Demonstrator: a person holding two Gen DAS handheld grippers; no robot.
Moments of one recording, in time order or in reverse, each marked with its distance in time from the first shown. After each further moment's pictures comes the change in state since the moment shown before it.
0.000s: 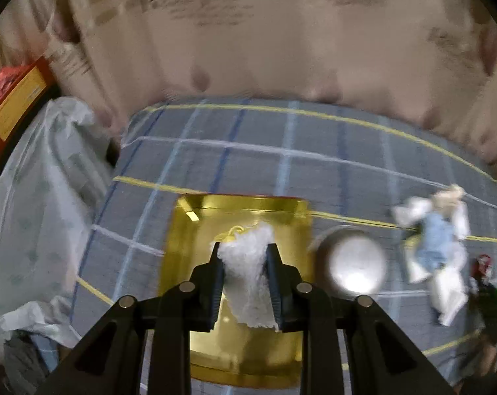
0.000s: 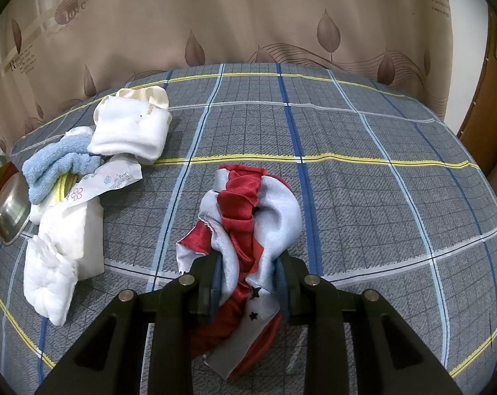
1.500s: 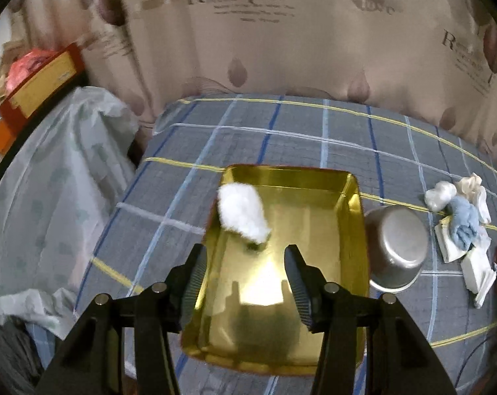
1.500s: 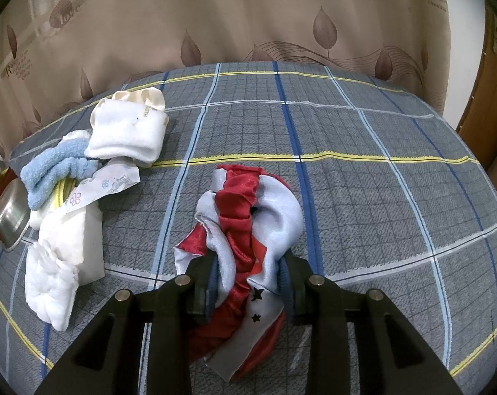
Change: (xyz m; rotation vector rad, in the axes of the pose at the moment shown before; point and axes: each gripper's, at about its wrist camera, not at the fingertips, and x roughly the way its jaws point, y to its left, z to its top) left arm -0.005 0.037 -0.064 -0.040 -0.111 0.051; right arm 0.003 -0.001 0.000 0.010 0.004 -0.010
